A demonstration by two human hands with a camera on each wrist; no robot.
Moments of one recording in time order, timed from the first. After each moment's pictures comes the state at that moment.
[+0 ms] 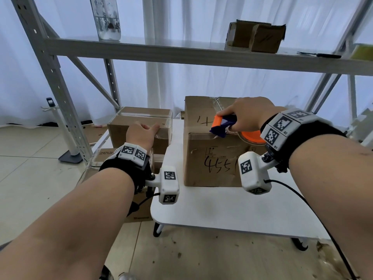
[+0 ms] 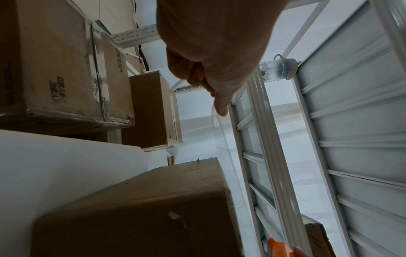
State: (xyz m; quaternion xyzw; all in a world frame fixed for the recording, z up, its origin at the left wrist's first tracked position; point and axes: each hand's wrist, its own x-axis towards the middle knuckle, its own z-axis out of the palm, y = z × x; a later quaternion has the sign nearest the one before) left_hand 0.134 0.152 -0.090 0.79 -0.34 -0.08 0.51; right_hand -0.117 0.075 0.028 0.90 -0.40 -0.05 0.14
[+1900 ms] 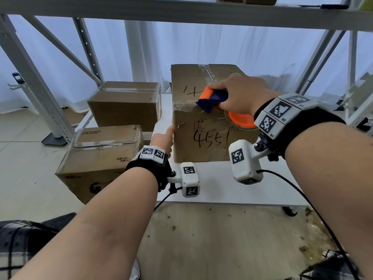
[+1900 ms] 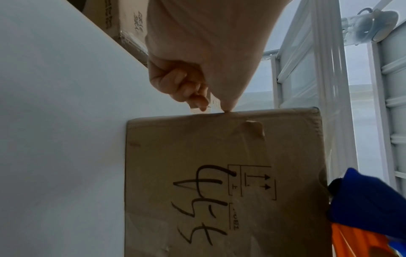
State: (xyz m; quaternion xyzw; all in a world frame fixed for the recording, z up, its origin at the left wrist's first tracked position) left_hand 0.058 0.118 -0.178 0.72 -0.23 -0.42 0.50; right_hand -0.131 0.070 -0.015 0.89 -0.45 0.03 0.07
